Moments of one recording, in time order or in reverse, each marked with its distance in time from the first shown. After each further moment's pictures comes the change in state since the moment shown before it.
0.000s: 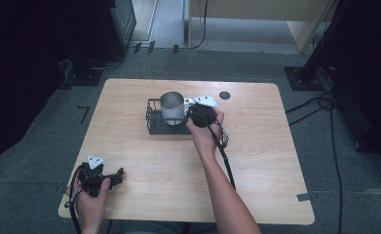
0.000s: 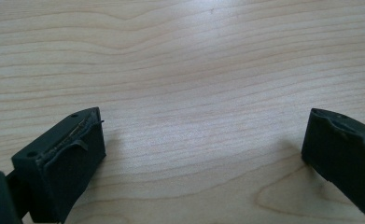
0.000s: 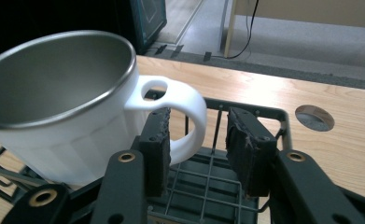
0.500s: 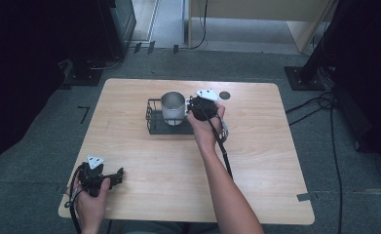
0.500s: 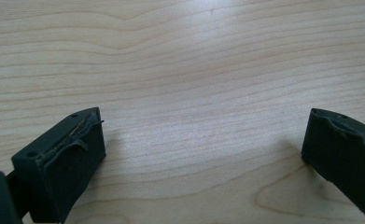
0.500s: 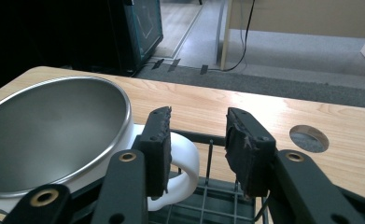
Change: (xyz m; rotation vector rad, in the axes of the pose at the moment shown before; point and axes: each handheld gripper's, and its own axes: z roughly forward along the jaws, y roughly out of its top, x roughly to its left) left arm 0.000 0.000 0.000 0.000 0.000 0.000; right arm -0.005 0.017 0.007 -0.040 -0.009 0.026
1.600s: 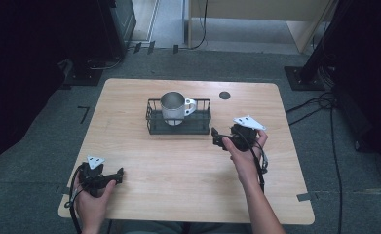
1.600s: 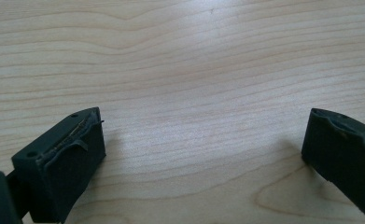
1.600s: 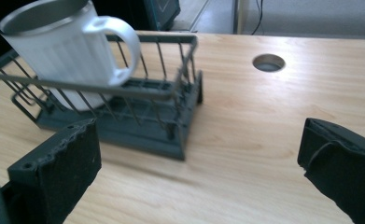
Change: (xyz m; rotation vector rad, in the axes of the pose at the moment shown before) left arm 0.000 0.000 0.000 -0.001 0.000 0.000; right arm -0.088 -0.057 -0.097 0.093 0.113 0.048
